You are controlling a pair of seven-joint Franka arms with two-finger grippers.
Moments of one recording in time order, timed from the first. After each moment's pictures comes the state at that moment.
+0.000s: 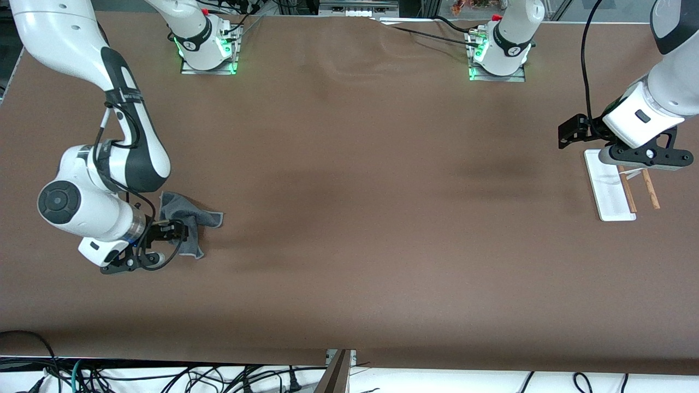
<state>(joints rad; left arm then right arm) 0.04 0.03 -0.12 -1.67 0.02 1.61 0.01 0.04 0.63 0.06 -1.51 -0.05 2.18 -0.11</state>
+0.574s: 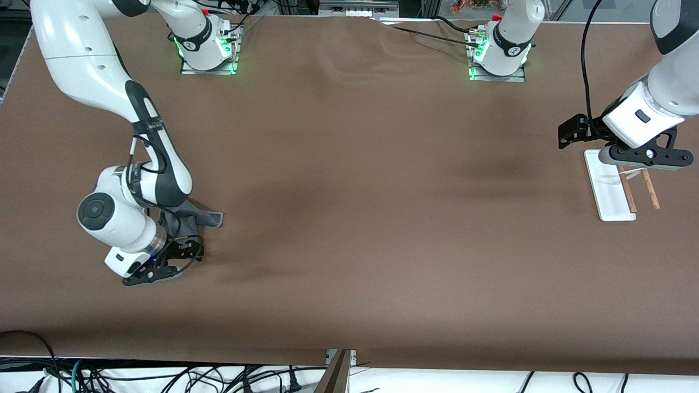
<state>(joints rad) 0.04 0.03 -0.12 -1.67 0.02 1.61 0.01 0.05 0.77 0.06 -1.51 -0.05 2.44 -0.11</state>
